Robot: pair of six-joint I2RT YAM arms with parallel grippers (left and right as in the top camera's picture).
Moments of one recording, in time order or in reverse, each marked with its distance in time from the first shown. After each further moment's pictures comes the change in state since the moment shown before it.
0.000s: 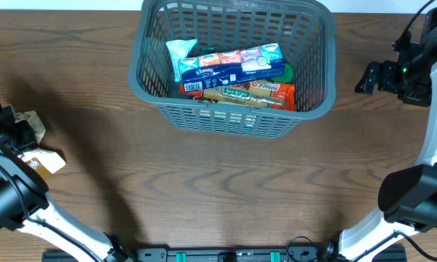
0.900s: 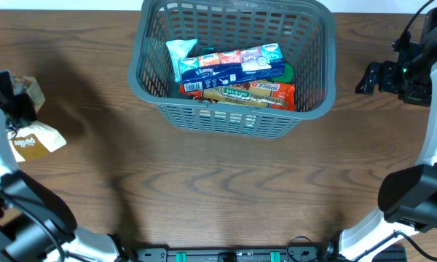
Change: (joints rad) left arm -0.151 -0.364 0.001 -0.081 0.019 -0.002; right arm 0.000 0.000 0.000 0.000 0.007 -0.018
